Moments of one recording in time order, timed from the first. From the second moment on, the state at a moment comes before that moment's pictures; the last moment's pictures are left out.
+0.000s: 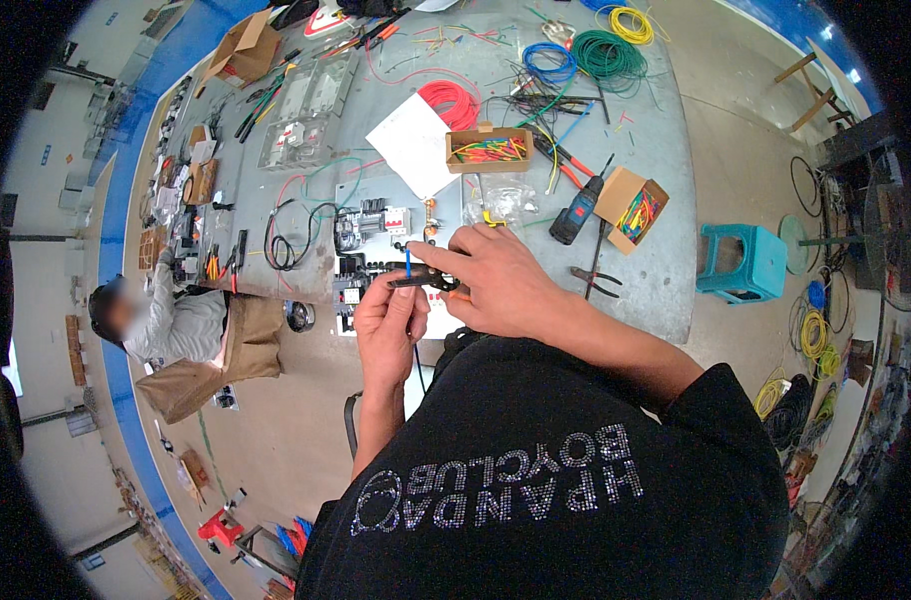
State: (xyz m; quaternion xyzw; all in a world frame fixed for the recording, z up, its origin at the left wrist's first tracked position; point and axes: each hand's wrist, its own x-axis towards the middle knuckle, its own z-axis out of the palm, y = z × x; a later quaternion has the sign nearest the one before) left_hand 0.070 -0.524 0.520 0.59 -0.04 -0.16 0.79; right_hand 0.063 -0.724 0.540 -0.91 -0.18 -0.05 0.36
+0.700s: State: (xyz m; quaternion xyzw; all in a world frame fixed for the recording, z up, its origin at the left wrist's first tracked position) left_hand 0.068 -0.526 0.515 0.58 -0.03 -0.16 0.80; right_hand 0.063 -0.724 0.538 -0.92 -0.19 -0.04 0.34
